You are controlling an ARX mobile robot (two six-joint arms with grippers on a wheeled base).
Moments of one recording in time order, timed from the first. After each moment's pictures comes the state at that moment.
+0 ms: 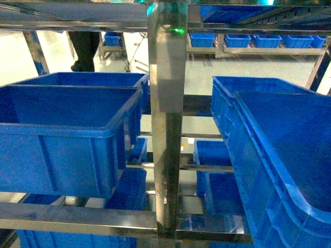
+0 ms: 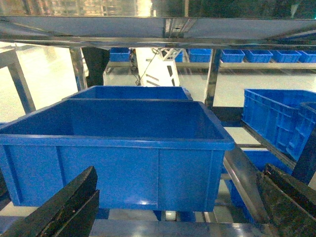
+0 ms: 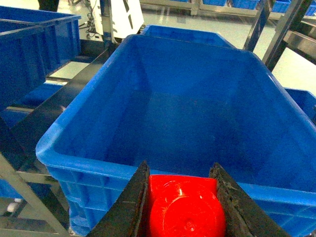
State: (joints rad) left arm 0.00 0.01 0.01 0.00 0.00 0.00; right arm -0.06 0.32 0.01 0.05 -0.05 -0.08
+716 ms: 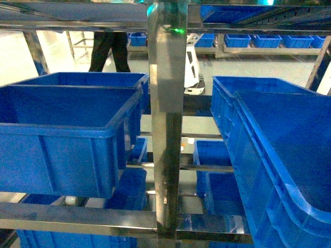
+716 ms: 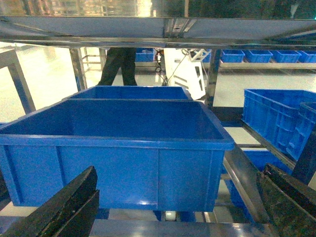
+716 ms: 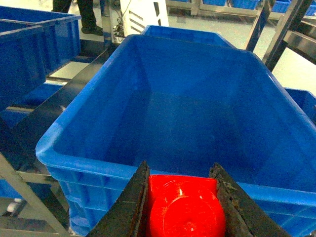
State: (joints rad) left arm 0.00 0.01 0.01 0.00 0.00 0.00; right arm -0.06 0.32 0.01 0.05 -0.05 -0.08
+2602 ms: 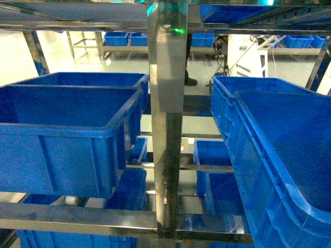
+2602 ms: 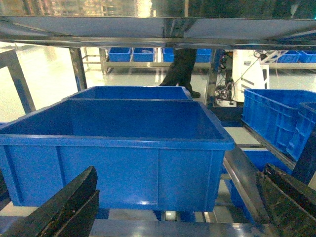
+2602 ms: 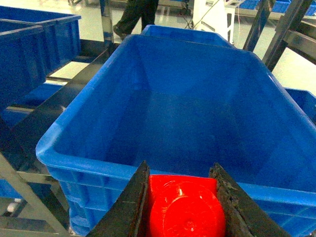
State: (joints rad) left arm 0.00 0.01 0.01 0.00 0.00 0.00; right arm -0.06 0.32 0.01 0.05 -0.05 -0.08
